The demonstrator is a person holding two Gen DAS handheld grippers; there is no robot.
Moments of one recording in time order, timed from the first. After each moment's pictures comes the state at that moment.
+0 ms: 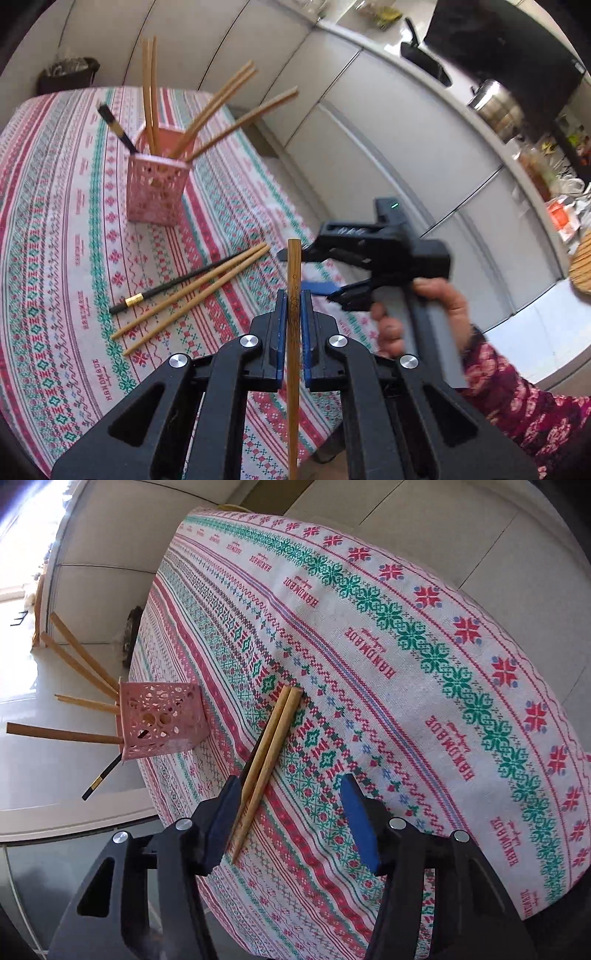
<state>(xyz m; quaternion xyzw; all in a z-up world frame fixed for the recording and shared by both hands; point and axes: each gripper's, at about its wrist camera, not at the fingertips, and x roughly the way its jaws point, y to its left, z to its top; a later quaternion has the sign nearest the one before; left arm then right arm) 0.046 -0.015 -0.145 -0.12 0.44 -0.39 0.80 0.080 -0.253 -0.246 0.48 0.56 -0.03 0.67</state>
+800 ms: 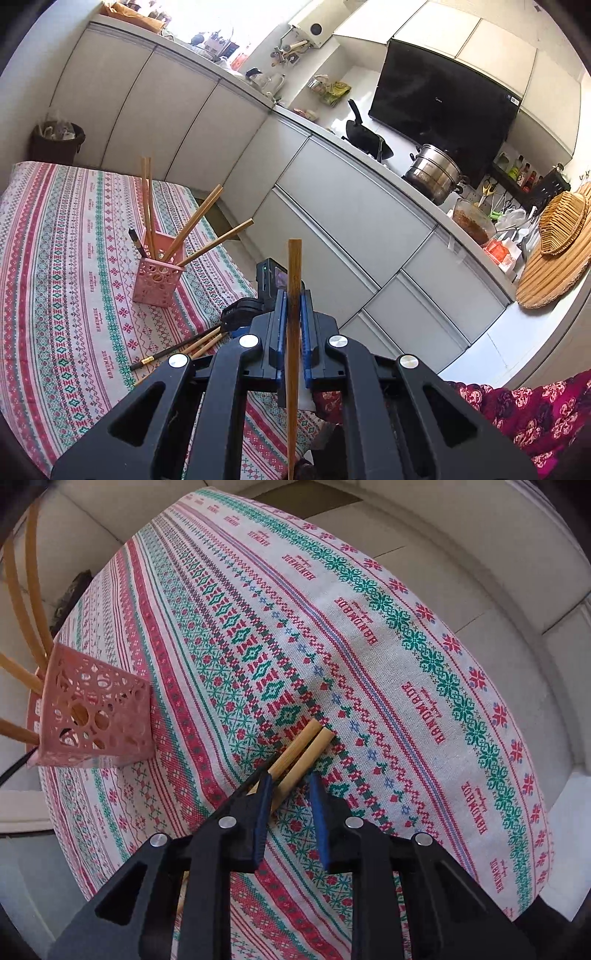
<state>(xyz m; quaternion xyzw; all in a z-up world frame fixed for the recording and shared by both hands) 0.004 0.071 -0.055 -0.18 0.30 -0.44 0.83 0.153 -0.179 -0.247 0.26 0.62 -0.15 0.73</state>
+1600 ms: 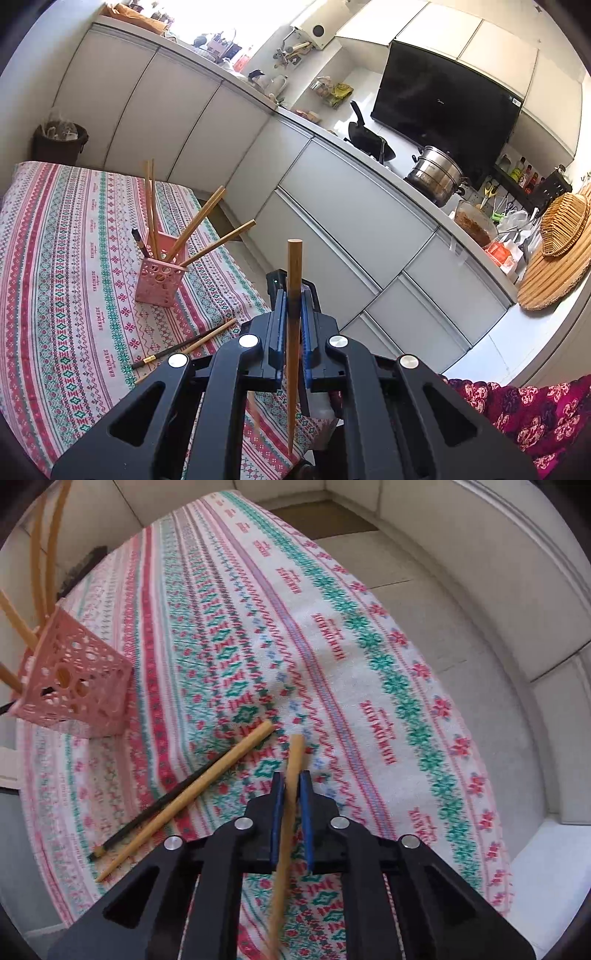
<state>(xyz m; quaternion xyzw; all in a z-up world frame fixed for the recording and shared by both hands) 0.000 0.075 -0.050 -0.18 0.30 -0.43 0.83 0.159 -0.183 -0.237 0.20 0.59 -0.12 0.77</state>
